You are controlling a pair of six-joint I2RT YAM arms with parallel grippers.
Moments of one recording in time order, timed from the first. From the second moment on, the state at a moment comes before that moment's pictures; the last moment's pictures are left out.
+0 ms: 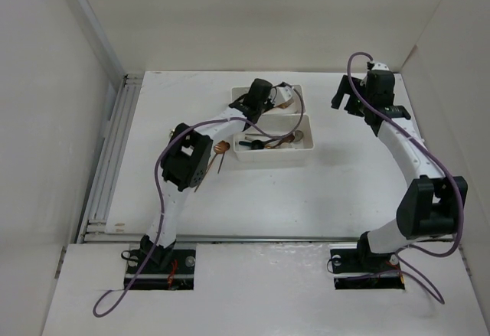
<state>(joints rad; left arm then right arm) -0.62 2.25 1.78 -0.11 -0.23 0.67 0.05 1.50 1.26 -0.31 0.02 0.30</state>
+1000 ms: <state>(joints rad) -0.14 1.87 1.55 -0.74 -0.33 -0.50 0.09 1.50 1.26 -0.31 -0.02 0.33</state>
